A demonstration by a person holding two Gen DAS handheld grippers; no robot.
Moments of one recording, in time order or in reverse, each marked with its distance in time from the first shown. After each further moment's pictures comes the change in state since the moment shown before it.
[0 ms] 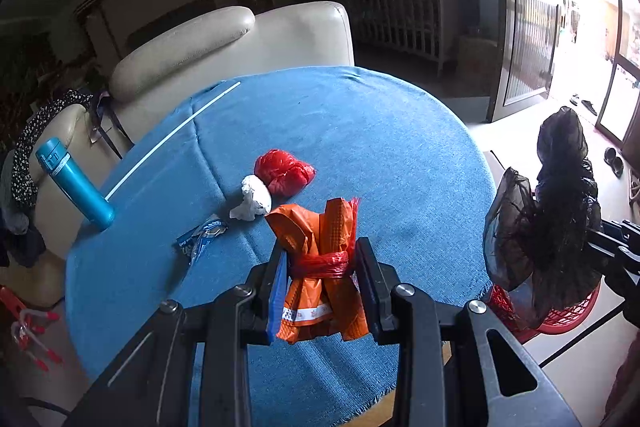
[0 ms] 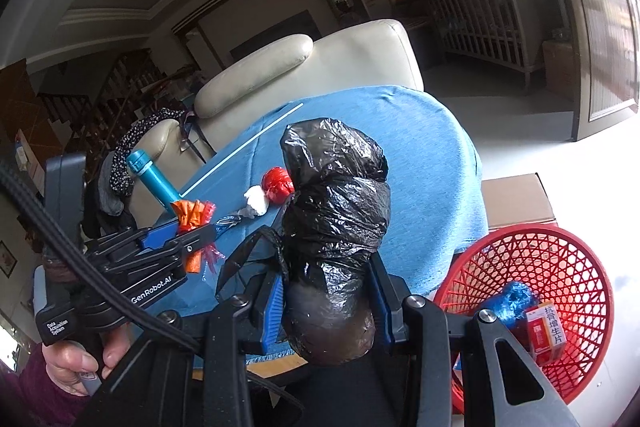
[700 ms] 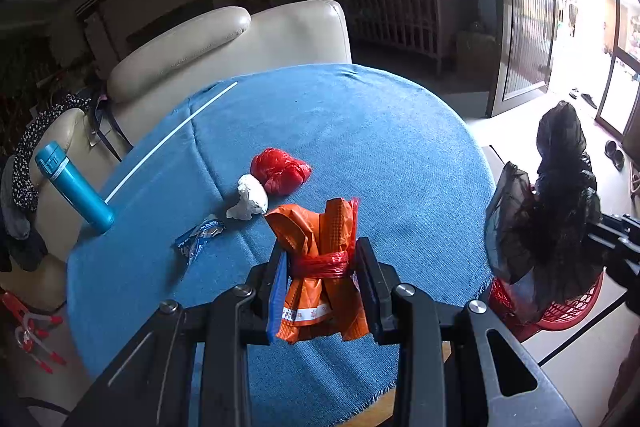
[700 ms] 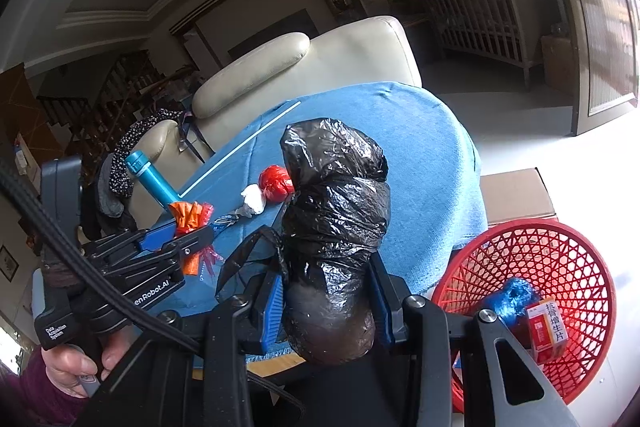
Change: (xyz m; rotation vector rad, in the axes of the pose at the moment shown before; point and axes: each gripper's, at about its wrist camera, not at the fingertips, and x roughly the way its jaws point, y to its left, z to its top) left arm 0.003 -0.004 0.002 0.021 0.007 0.007; right arm 0.001 -0.003 -0.001 0.017 0.001 -0.001
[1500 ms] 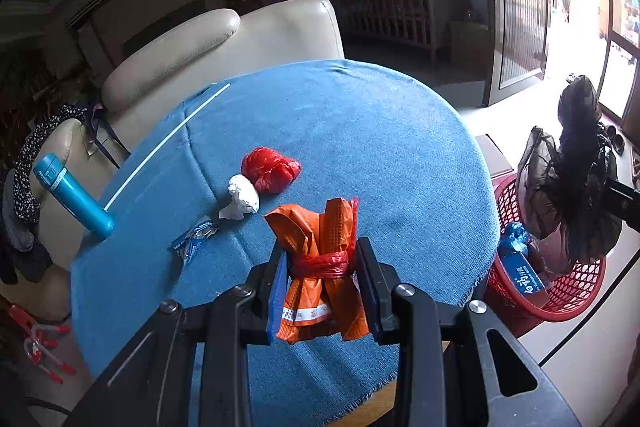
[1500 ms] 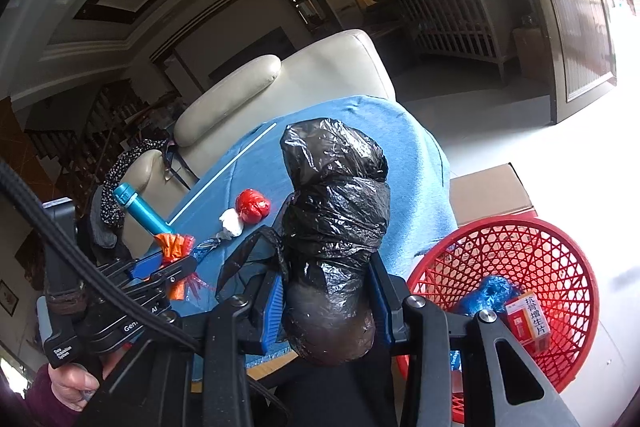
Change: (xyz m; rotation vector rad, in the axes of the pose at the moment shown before) left arm 0.007 -0.008 0.000 0.052 0.015 0.006; right arm -0.022 -0.033 0.001 0.093 -0.059 -0.037
